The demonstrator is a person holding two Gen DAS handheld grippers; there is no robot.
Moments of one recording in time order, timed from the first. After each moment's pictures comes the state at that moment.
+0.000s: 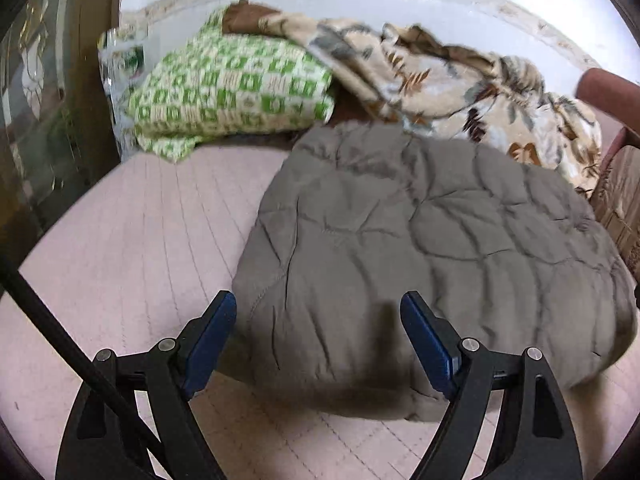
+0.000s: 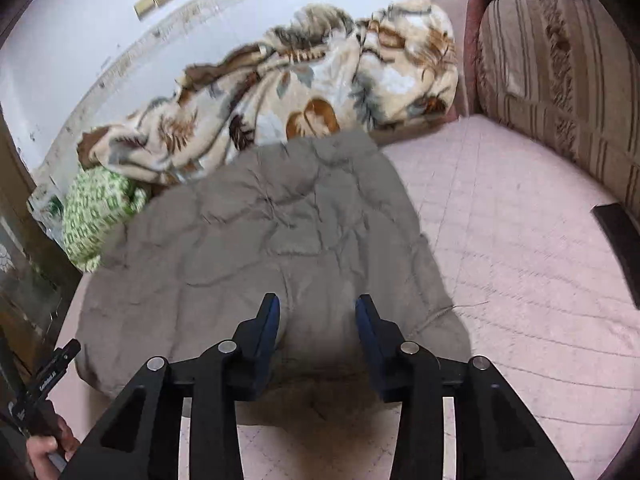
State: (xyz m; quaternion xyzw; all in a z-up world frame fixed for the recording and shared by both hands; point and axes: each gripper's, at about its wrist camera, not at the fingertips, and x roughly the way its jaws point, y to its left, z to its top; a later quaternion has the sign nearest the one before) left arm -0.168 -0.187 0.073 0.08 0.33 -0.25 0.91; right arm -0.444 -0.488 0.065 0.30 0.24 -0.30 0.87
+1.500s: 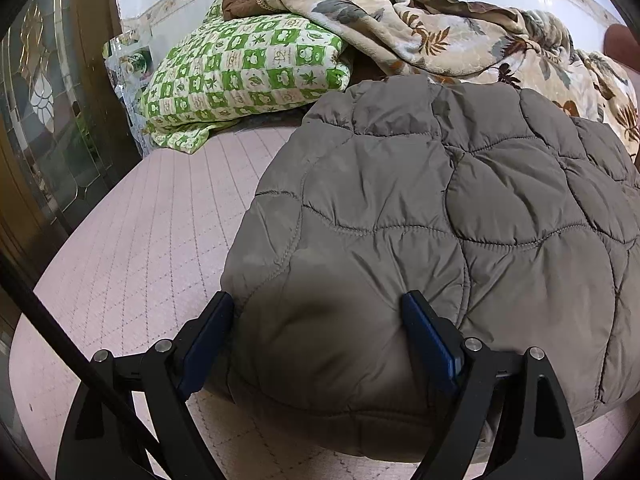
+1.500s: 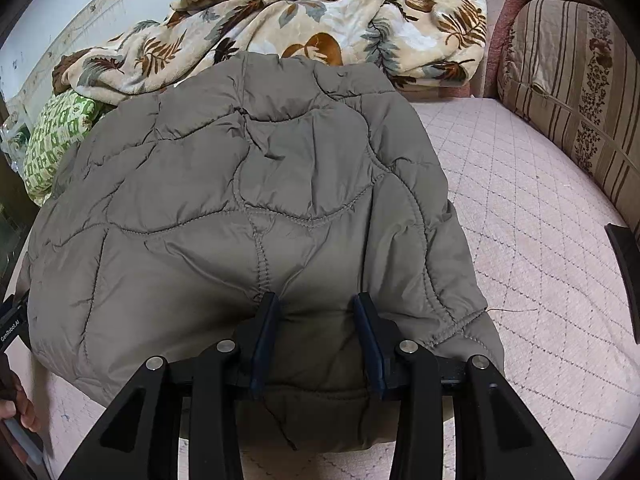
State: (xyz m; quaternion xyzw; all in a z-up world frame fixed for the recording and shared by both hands) left arm -0.159 -0.220 0.044 0.15 0.32 -0.18 0.92; right arm -0.399 -0.503 0.021 0.24 0.35 -0.32 0.85
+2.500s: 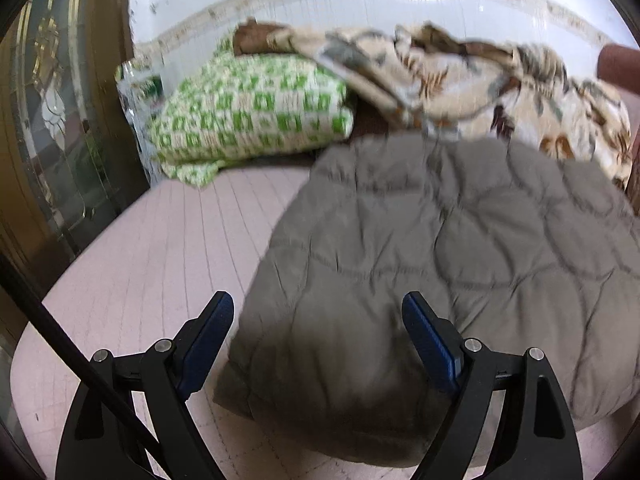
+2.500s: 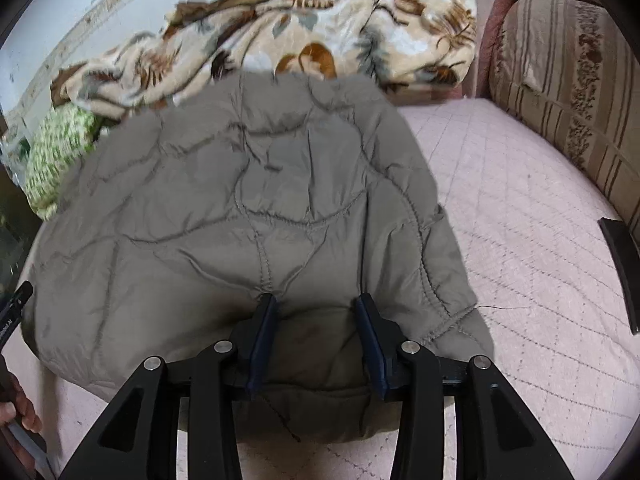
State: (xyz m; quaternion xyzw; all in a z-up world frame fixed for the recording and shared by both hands) left arm -0.174 -0.211 0.076 0.12 0.25 -0.19 0.94; right arm -0.411 -0.500 0.036 0.25 0.32 -0.32 0.85
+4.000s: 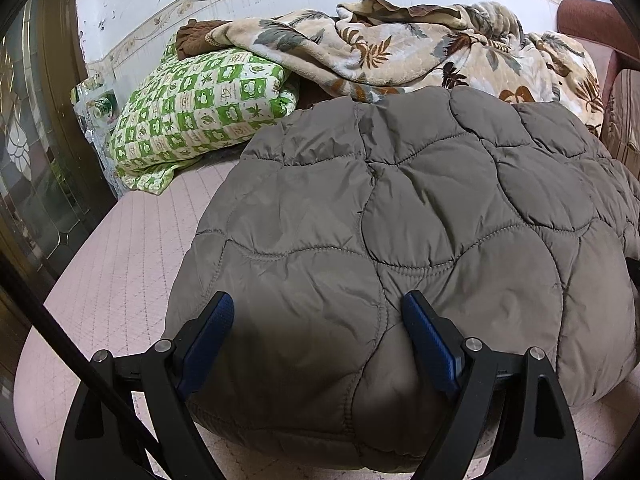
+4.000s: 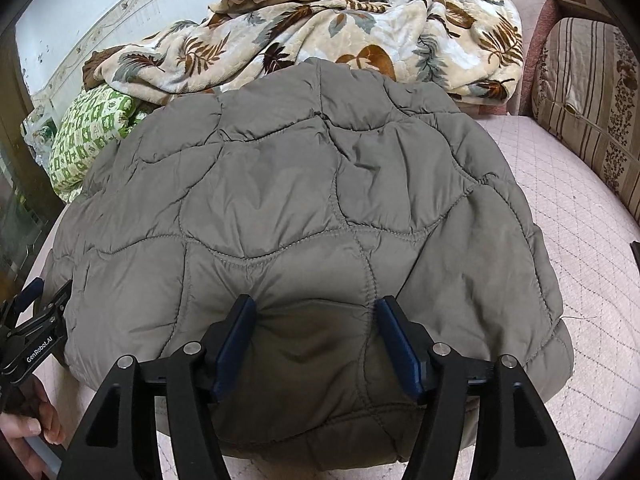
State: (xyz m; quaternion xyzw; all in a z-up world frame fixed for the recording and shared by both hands) left arm -0.188 -0.252 0.051 0.18 0.27 -0.24 0.91; right arm -0.369 -0.473 0.029 0.22 0.32 -0.28 0.88
